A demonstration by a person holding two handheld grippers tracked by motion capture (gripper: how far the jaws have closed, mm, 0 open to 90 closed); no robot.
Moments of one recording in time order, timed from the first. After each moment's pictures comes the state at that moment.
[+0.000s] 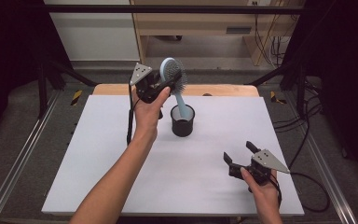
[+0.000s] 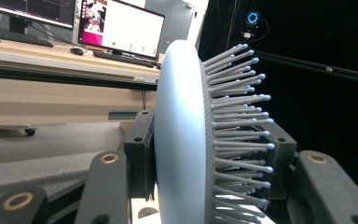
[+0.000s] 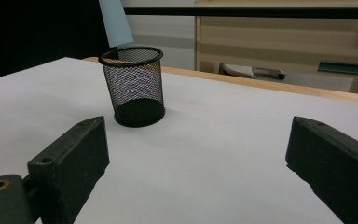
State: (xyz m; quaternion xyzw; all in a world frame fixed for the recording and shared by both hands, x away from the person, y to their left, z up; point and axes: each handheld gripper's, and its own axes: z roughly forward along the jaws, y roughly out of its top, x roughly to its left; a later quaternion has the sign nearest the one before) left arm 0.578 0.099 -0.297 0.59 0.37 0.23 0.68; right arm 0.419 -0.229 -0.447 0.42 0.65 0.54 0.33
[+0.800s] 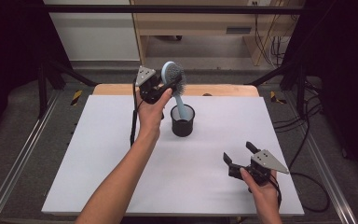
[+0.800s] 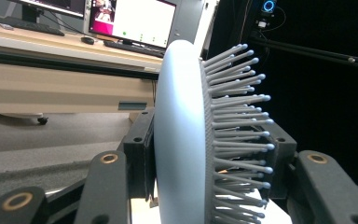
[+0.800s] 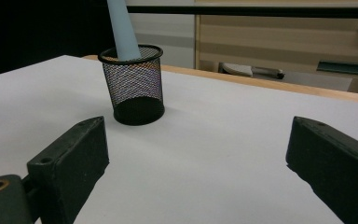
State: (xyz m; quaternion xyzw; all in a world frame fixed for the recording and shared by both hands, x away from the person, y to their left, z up) left arm 0.594 0.095 -0.317 0.60 0.39 0.24 0.66; right arm 0.419 -0.228 -0.448 0.42 0.65 0.54 0.33
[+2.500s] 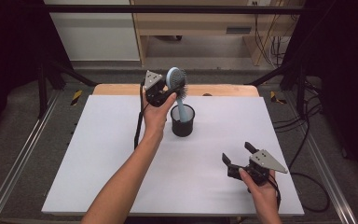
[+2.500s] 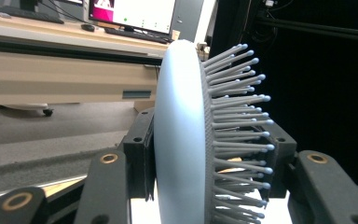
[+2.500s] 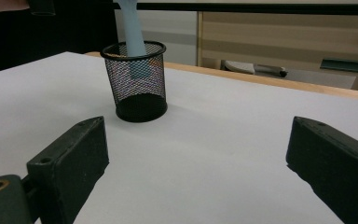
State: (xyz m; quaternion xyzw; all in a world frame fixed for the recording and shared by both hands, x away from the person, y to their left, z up) left arm 0.608 0.083 -0.344 0.62 0.39 0.24 0.63; right arm 0.420 -0.225 -0.450 0.42 0.66 0.54 0.32
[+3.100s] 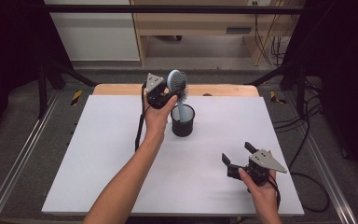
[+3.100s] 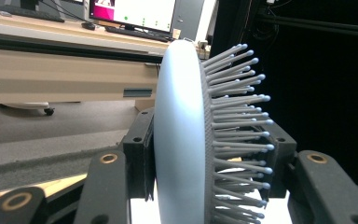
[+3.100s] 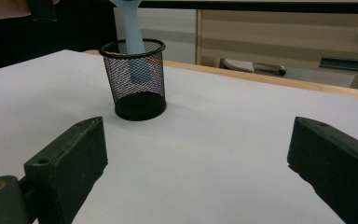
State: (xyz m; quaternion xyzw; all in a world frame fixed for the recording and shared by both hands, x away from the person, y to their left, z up) left arm 0.607 0.082 -0.353 0.62 0.39 0.25 0.63; right arm 0.420 -0.225 -0.451 0.42 0.66 0.53 0.32
